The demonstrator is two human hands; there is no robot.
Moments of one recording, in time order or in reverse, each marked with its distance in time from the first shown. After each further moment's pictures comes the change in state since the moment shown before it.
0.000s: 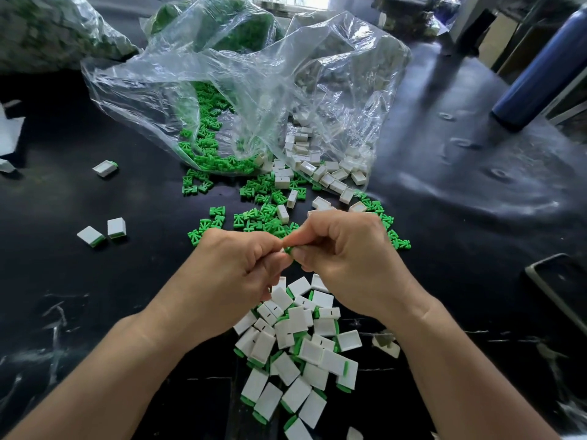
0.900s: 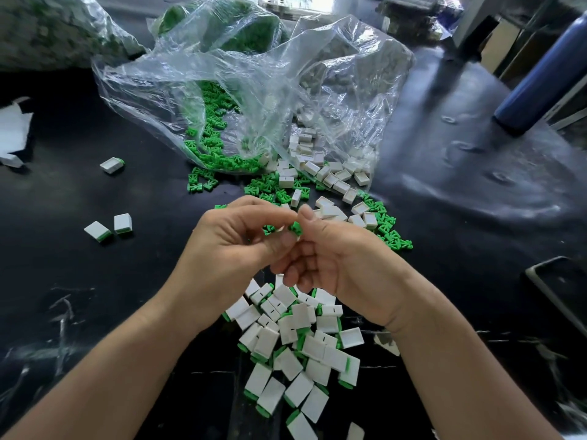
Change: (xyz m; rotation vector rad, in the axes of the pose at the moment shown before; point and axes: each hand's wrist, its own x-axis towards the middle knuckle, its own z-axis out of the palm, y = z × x) left_hand 0.003 0.004 -0.001 -0.594 0.129 -0.024; right_hand 0.002 -0.008 0.003 0.873 -0.388 0.499
